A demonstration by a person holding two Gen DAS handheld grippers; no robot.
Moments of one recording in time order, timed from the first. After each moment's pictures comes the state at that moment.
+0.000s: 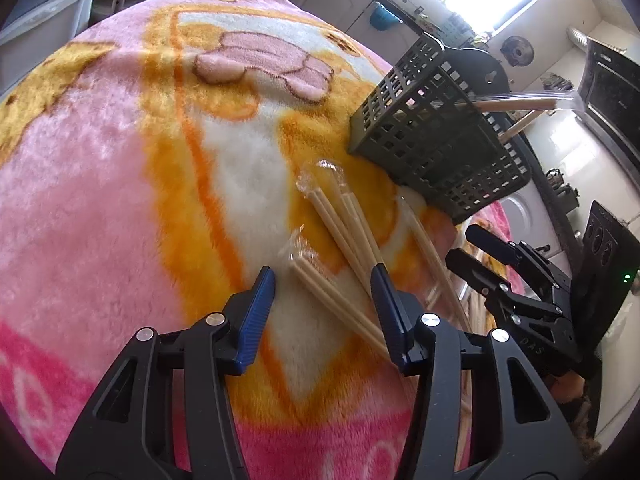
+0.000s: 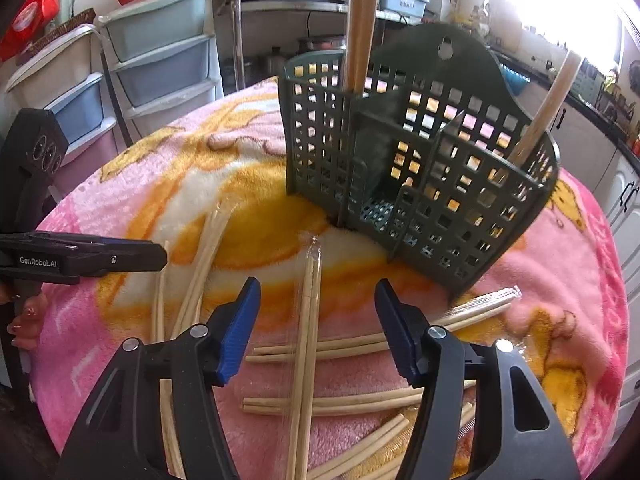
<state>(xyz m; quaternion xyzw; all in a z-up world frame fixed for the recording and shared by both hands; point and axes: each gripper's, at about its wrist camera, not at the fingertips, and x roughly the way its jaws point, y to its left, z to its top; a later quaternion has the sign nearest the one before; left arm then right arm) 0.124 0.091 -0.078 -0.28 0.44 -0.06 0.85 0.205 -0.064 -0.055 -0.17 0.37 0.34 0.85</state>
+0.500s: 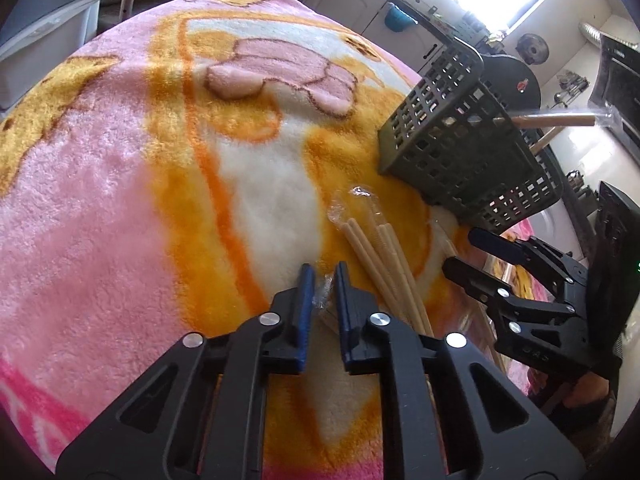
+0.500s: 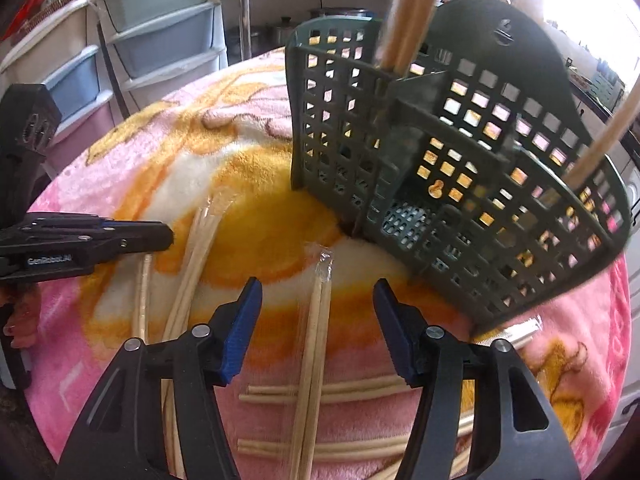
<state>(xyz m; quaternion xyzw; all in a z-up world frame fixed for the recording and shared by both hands) 0.142 0.104 -0.085 -0.27 0.44 -0.04 0.86 0.229 -0.029 -0.067 -0.21 0.41 0.34 0.82</state>
